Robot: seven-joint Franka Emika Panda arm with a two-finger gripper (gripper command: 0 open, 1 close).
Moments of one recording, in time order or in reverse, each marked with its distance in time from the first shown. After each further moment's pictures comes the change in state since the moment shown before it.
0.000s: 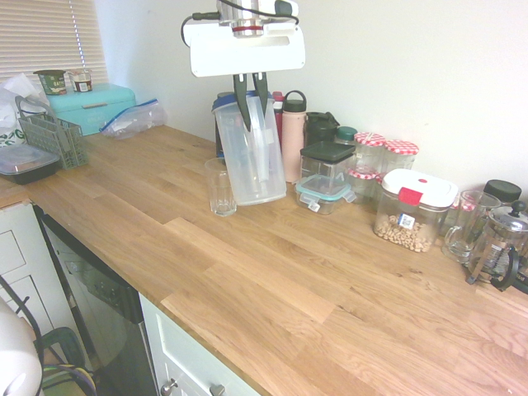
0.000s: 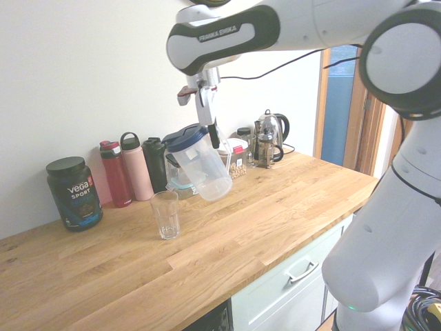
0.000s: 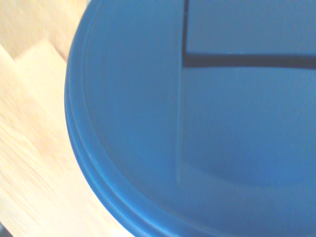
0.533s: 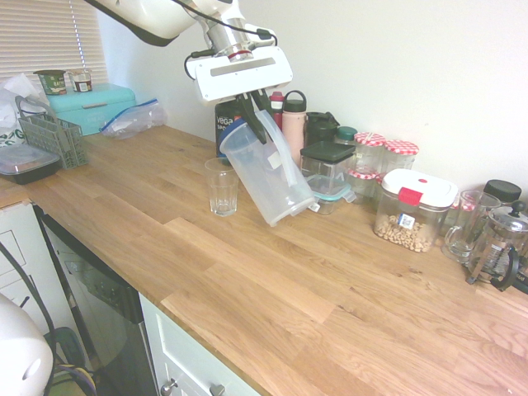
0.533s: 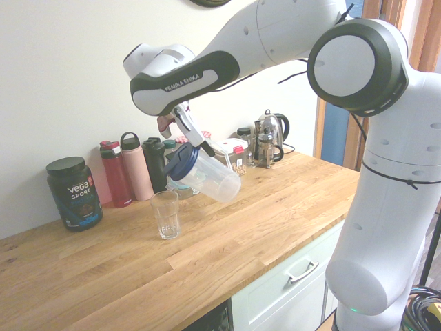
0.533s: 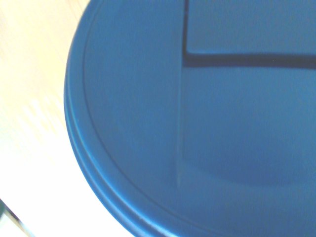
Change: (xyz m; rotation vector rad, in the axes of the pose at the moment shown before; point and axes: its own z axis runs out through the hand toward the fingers) arm 0.038 -0.055 0.035 -0.406 -0.147 -0.260
